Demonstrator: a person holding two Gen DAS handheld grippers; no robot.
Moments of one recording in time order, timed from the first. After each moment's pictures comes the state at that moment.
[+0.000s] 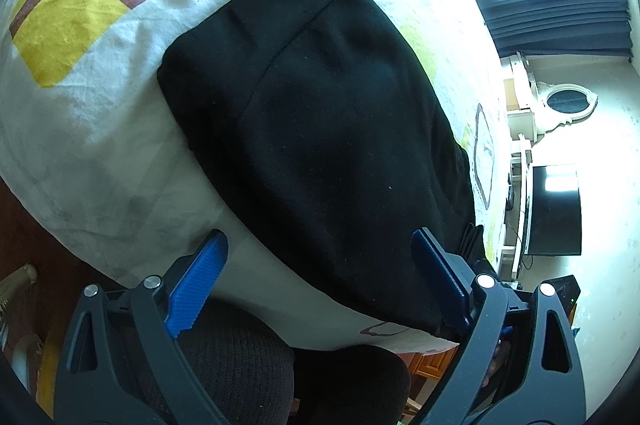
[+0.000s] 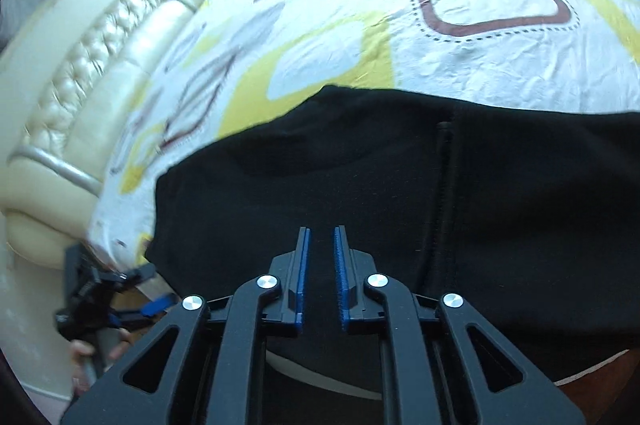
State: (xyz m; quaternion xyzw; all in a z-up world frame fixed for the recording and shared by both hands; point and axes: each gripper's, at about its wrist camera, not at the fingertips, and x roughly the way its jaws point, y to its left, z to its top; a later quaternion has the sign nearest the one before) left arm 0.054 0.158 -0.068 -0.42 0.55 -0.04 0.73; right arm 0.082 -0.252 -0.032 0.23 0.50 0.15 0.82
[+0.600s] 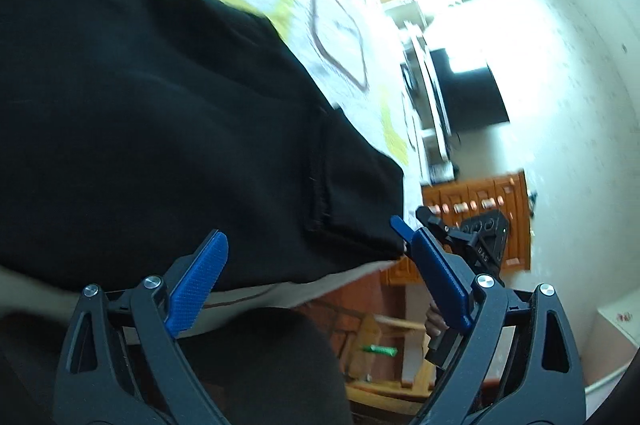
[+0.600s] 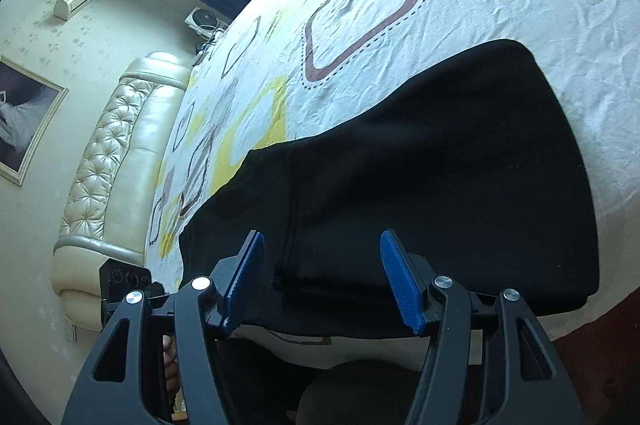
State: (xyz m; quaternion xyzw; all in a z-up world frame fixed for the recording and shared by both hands) left arm 0.096 -0.022 -0.046 -0.35 0.55 -0.32 0.69; right arm 0.013 -0.395 -0.033 0.37 0.45 0.12 0.80
